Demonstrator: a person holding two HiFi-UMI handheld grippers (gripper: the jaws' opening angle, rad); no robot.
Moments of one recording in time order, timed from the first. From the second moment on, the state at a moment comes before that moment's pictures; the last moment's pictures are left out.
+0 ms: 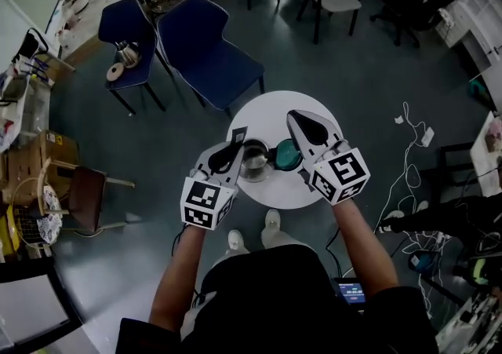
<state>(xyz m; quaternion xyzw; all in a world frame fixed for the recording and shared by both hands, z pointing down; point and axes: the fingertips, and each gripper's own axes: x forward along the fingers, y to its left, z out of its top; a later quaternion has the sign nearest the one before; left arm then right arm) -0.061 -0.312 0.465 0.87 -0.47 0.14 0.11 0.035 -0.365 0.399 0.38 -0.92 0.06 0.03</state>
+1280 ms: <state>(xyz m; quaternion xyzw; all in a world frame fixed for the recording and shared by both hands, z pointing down) -0.041 -0.341 0.600 0.83 -0.45 0.29 0.16 0.057 -0.402 0.454 0.37 -0.92 0.10 0.05</state>
